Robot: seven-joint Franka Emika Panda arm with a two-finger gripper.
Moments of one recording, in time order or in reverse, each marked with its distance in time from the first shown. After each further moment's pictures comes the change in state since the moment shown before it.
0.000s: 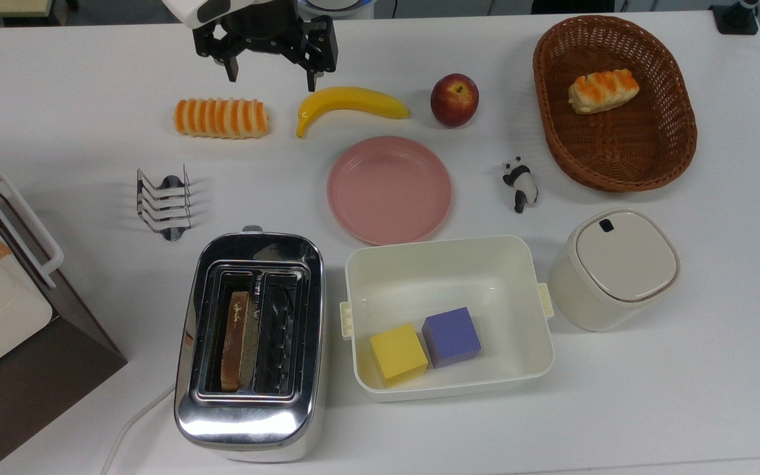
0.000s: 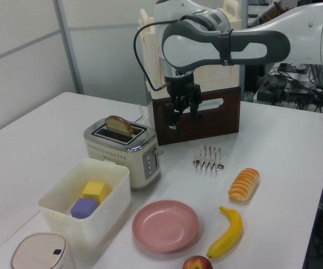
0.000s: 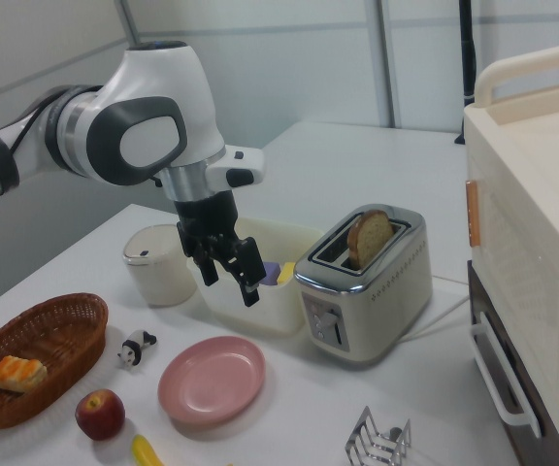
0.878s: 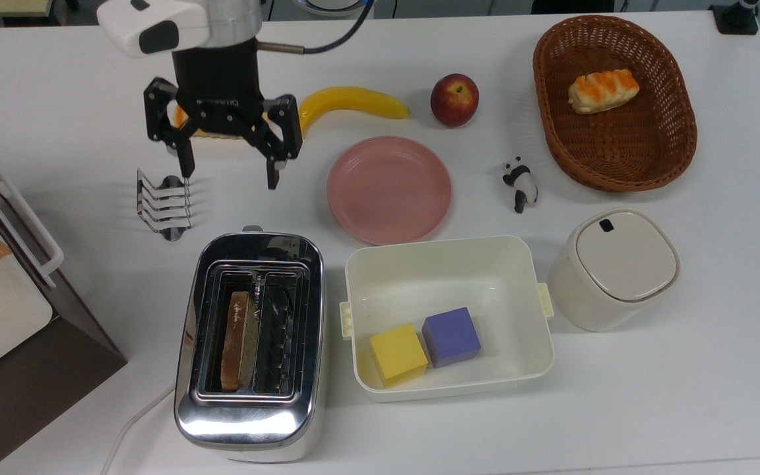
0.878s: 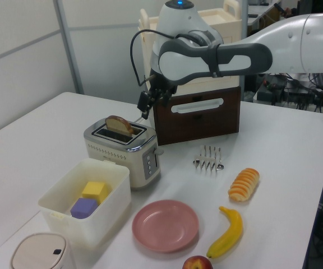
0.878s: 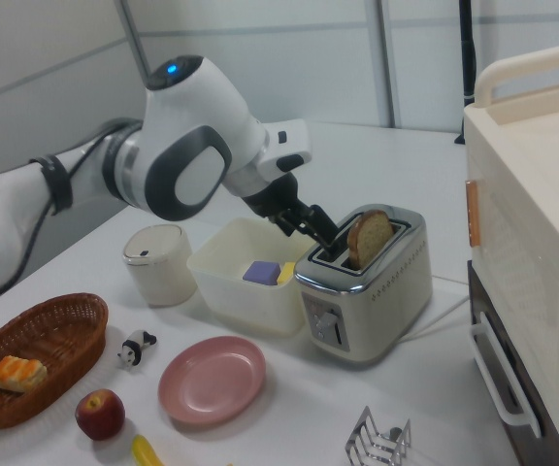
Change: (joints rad) arm -0.055 0.096 0.001 -0.006 0.043 0.547 -0.017
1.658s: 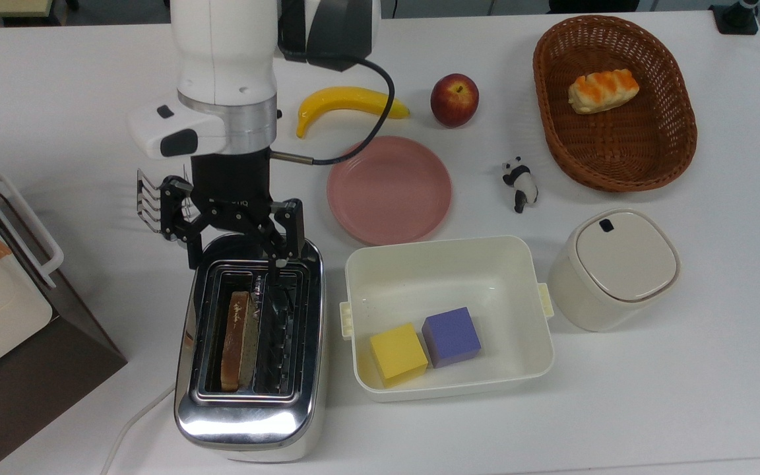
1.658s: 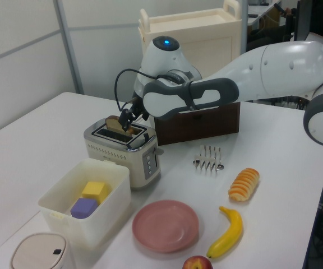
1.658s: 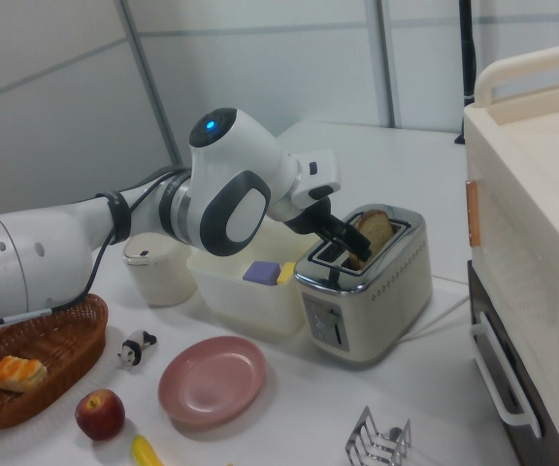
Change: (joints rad) arm 0.000 0.214 0.000 0.073 0.003 0.282 0.095
